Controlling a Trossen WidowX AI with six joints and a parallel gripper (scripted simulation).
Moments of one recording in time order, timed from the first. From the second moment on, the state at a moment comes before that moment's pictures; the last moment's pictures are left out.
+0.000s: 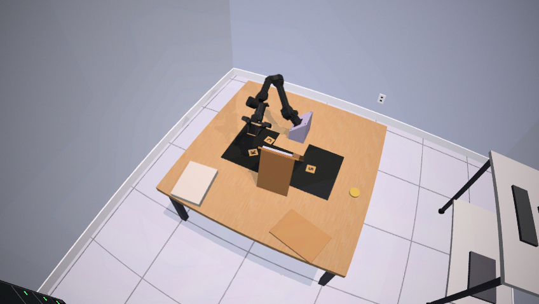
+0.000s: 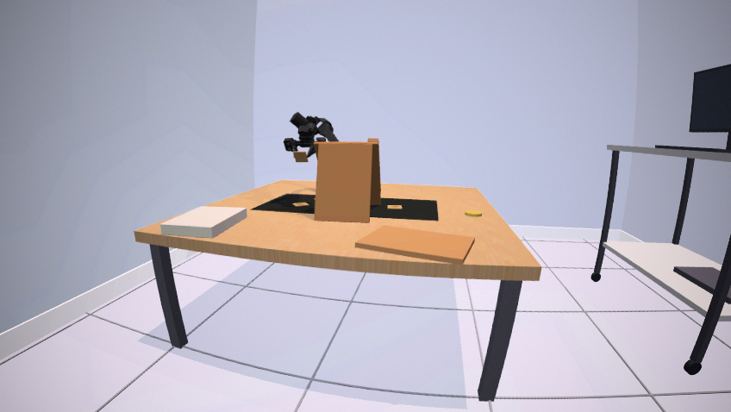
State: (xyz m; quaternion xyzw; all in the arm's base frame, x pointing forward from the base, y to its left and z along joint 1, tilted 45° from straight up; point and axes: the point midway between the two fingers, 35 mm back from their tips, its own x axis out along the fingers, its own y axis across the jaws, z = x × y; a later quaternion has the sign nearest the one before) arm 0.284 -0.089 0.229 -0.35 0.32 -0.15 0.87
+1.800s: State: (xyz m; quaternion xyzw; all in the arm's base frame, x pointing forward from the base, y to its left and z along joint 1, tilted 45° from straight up) arm 0.318 -0.103 0.198 -0.35 0.32 -0.15 0.87
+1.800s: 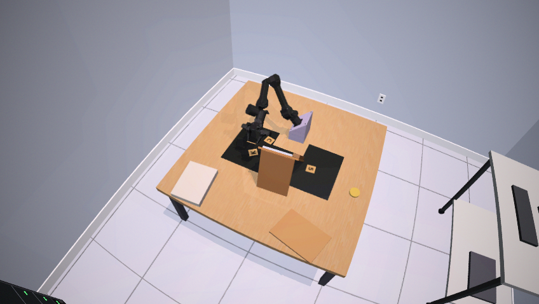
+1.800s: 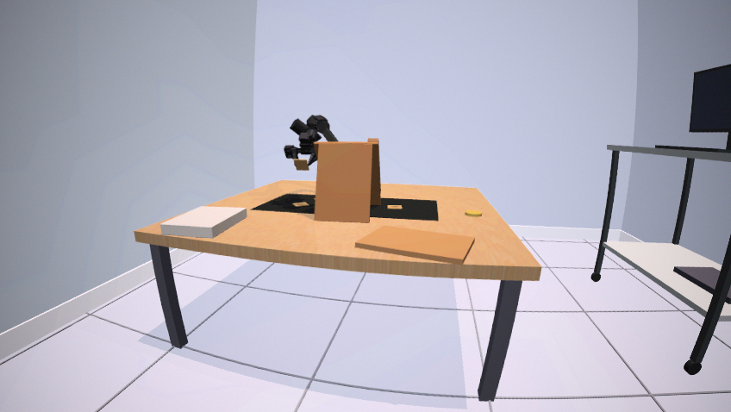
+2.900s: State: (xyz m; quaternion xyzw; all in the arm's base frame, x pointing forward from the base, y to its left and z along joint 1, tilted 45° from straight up) arm 0.319 -0.091 0.186 -0.35 0.32 -0.15 0.87
